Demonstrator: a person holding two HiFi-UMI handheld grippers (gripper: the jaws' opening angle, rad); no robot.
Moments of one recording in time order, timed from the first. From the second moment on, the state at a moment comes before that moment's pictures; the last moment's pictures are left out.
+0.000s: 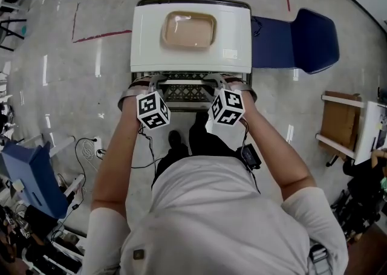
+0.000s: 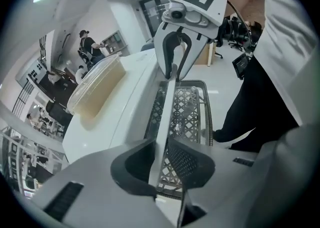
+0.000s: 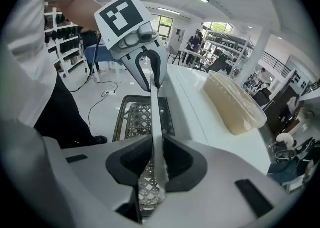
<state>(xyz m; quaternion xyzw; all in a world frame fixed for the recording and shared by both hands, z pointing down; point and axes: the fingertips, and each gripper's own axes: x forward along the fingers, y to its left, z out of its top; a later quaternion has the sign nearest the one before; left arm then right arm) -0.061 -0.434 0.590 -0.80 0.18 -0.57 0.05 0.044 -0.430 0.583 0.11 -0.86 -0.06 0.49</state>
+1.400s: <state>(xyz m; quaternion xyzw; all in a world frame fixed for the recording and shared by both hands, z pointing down) -0.059 -0.300 0.662 -0.75 0.20 -0.60 0.21 0.040 -0.296 0.654 0.24 -0.72 -0.23 0.60</state>
